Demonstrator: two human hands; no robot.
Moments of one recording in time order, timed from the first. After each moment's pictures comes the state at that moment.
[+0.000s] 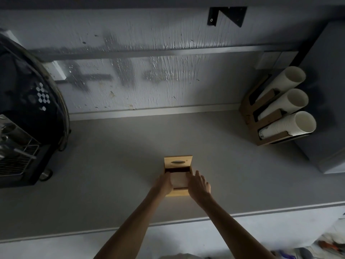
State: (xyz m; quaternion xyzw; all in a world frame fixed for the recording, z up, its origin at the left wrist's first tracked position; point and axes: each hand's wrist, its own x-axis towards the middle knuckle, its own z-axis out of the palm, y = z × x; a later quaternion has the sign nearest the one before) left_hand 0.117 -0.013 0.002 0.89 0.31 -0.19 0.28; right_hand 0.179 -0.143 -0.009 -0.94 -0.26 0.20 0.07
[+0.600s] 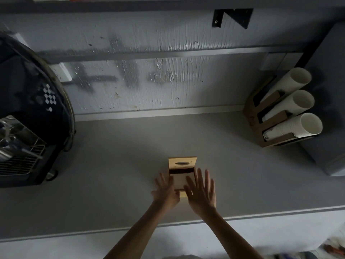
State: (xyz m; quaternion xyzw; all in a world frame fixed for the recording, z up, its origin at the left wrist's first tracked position) left_hand 0.084 -0.027 -0.017 0.92 0.30 -0.18 0.20; right_hand 0.154 -0.161 -0.041 -0.95 -0.29 0.11 0.05
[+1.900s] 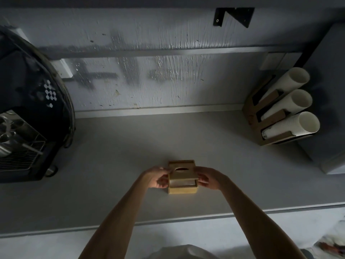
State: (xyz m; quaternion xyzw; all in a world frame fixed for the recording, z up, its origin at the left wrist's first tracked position) left_hand 0.115 0.050 -0.001 0.52 0.44 -0.23 0.70; right_hand 0.242 -0.160 -0.007 -0.62 0.12 0.53 0.56
